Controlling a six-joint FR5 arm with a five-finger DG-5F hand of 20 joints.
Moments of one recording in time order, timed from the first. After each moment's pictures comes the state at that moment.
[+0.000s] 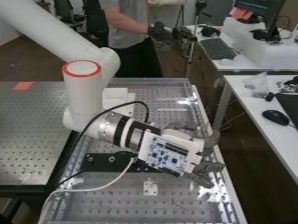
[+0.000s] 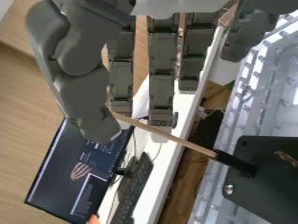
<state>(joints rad) 1.39 -2.27 -1.48 -2.67 -1.44 0.35</state>
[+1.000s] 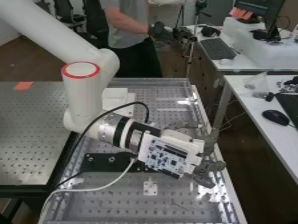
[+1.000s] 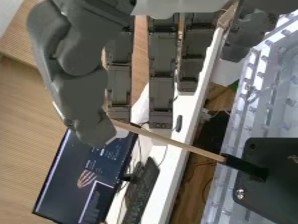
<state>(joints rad) 1.39 -2.27 -1.48 -2.65 -1.42 0.38</state>
